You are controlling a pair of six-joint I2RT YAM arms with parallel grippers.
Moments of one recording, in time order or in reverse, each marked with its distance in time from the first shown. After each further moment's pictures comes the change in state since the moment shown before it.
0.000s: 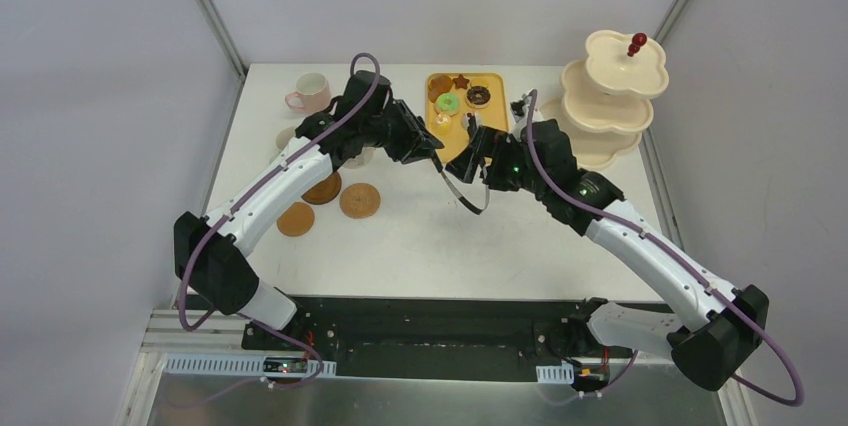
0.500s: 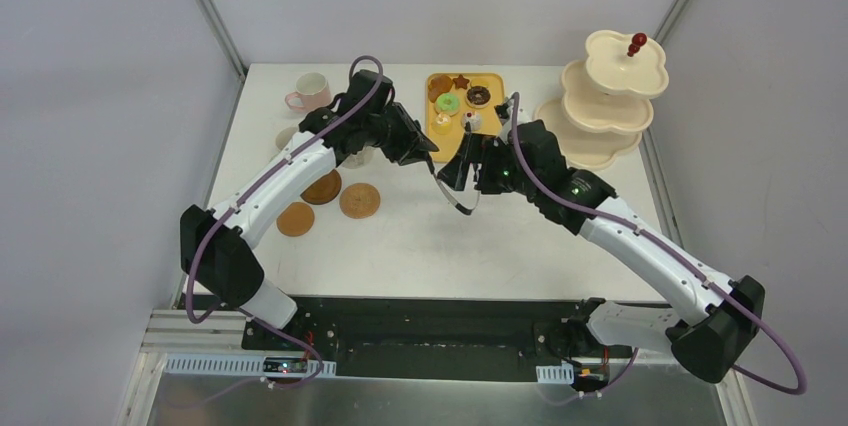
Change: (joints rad) left arm 0.013 0.041 0.033 -0.086 -0.017 -0.002; right arm 0.066 0.032 0.037 -0.041 0.020 -0.077
